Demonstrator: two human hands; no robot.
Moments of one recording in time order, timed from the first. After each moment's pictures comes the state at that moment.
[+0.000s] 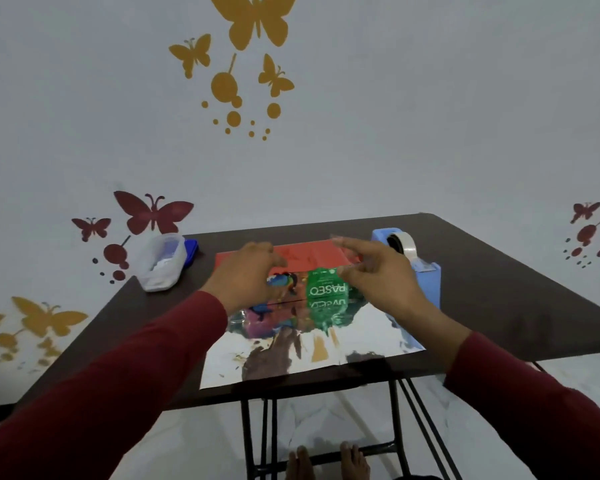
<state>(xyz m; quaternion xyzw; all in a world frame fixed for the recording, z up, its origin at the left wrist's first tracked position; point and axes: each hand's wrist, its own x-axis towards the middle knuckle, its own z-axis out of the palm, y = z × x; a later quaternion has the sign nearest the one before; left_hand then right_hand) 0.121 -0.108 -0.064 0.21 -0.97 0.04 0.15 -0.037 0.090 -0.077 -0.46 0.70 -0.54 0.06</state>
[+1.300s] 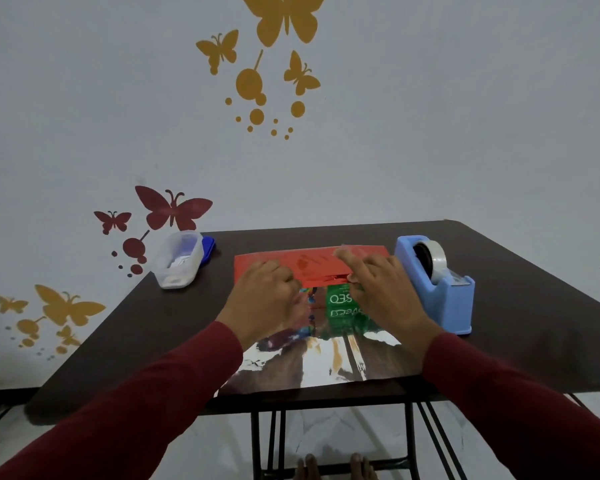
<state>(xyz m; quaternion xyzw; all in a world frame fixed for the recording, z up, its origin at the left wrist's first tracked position) 0.129 -0.115 -0.111 0.12 -0.92 0.20 0.31 -0.079 0.021 -0.131 -0.60 0.67 -0.24 -0.37</state>
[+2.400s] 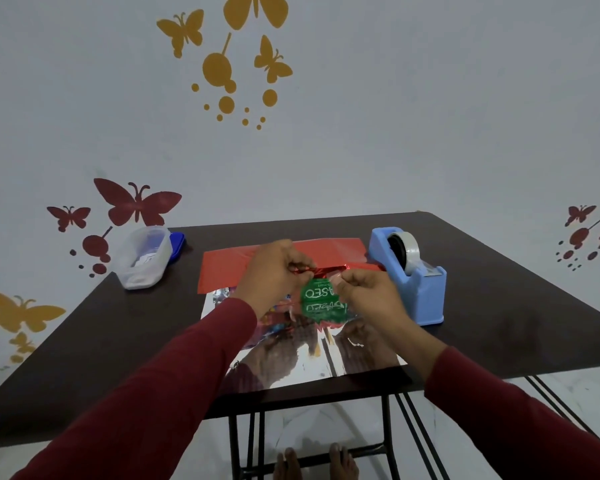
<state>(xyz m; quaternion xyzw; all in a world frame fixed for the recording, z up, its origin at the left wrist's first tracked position) 0.060 -0.109 -0.101 0.18 -0.91 -0.21 0.33 -0.057 0.050 -0.131 -0.34 0.70 -0.61 0.16</state>
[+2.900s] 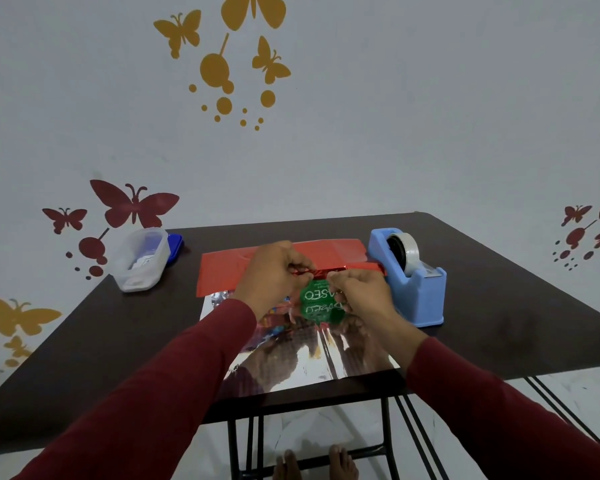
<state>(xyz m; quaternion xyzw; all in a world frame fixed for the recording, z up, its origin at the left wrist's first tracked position) 0.058 -0.114 -0.103 0.16 -0.91 -0.20 0.33 -0.057 0.028 -0.130 -0.23 0.71 -0.64 0.20</state>
